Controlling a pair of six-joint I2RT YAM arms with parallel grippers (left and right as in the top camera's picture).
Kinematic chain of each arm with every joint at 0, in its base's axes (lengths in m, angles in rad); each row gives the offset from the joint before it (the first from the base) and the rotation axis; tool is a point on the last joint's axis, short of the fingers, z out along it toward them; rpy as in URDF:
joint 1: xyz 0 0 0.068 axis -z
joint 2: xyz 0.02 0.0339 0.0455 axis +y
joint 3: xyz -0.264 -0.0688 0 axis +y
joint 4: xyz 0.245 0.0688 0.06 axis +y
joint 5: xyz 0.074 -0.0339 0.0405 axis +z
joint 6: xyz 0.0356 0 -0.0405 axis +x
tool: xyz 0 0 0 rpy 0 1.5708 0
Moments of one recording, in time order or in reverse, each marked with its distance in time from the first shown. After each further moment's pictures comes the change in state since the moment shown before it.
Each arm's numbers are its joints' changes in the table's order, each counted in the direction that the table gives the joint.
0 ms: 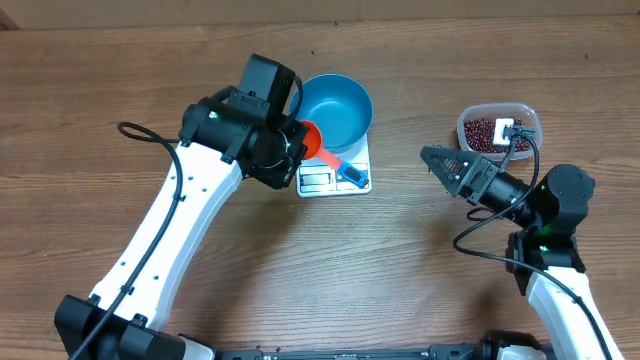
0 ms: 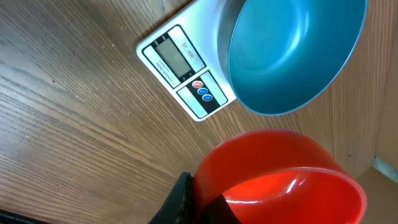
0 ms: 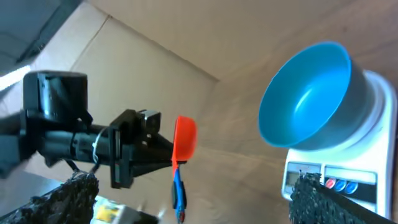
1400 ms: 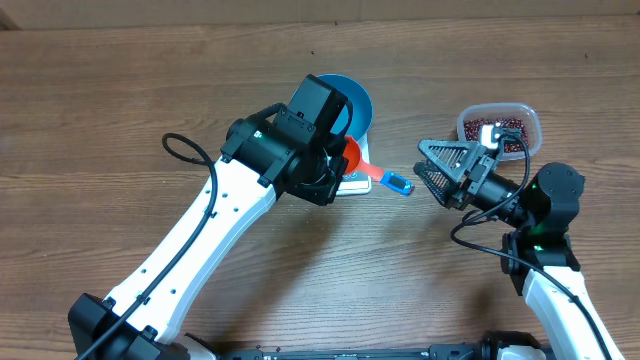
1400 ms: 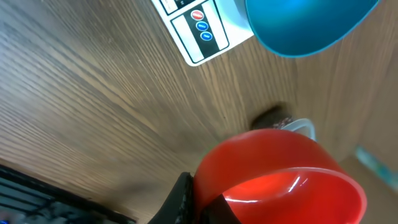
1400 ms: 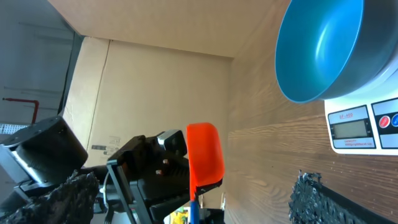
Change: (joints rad) left arm 0.188 0.000 0.000 -0.048 -0.011 -0.322; right arm -0.051 0.008 0.000 0.020 -0.006 0.389
